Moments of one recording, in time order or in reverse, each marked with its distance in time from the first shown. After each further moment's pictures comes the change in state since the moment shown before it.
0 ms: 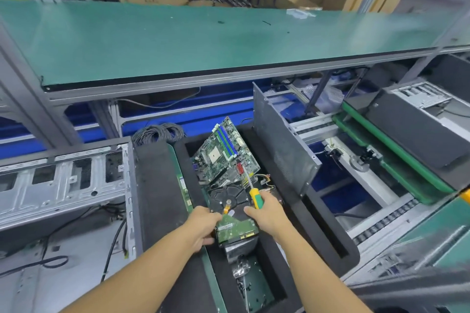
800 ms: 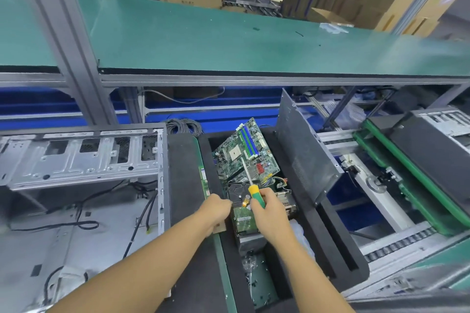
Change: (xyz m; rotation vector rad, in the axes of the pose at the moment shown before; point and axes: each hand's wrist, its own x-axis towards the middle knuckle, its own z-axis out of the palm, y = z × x) left_hand -0.016 0.001 -0.020 0.187 0.115 0.148; right_hand -0.039 -0.032 0.028 -0.018 0.036 -0.201
